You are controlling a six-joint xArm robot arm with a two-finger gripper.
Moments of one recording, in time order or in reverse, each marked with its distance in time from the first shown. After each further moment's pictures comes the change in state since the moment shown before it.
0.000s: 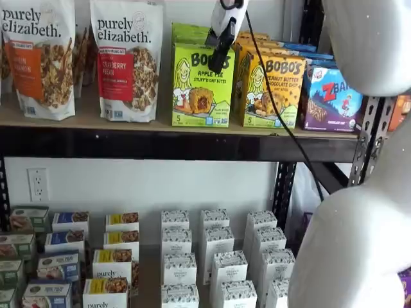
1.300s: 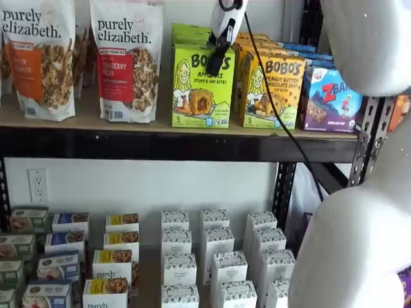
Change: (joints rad) arm 0.009 0.007 -0.009 -0.010 0.015 0.008
